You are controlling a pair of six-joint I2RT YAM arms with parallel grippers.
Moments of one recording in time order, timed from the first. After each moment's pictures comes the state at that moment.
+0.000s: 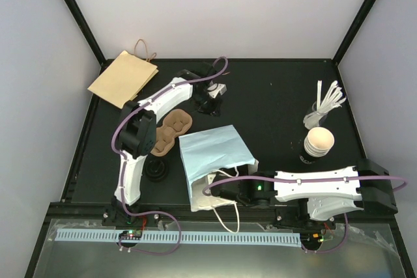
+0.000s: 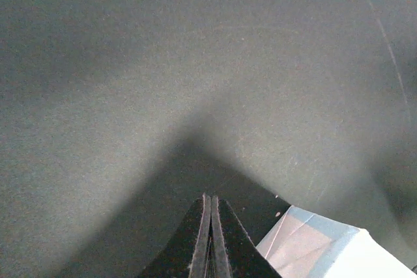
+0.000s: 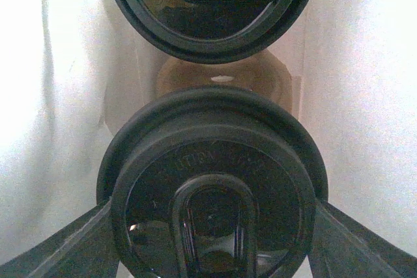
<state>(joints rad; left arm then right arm) -0.54 2.13 1.83 -0.95 0.39 -0.16 1.47 1.28 0.82 -0.65 0.77 -0.49</state>
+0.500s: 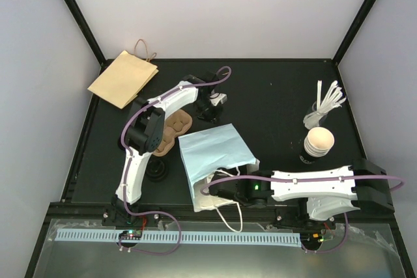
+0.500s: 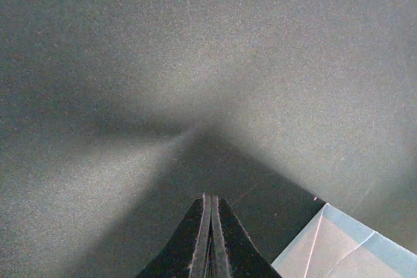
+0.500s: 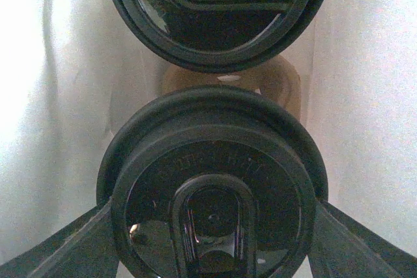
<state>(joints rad) -0.55 2.24 1.83 -0.97 0.39 -0.15 1.47 1.30 0.82 -0.64 0.78 -0.50</state>
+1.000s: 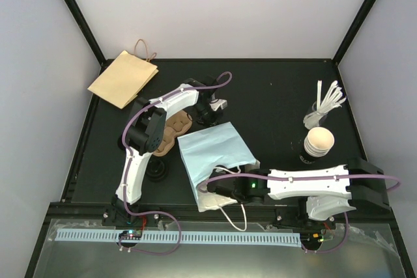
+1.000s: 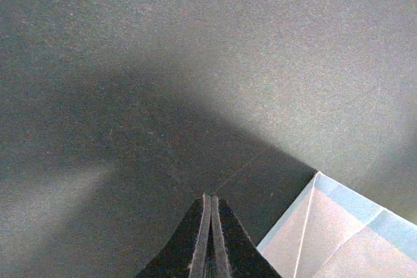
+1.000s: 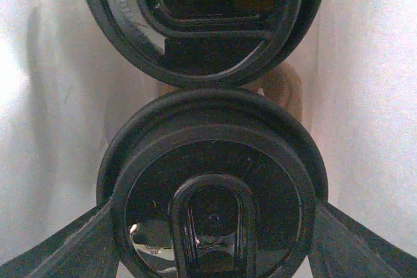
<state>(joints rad) -0.56 2.24 1.78 -0.98 0.44 -0.12 1.44 1.34 0.82 -0.59 0.78 -0.53</state>
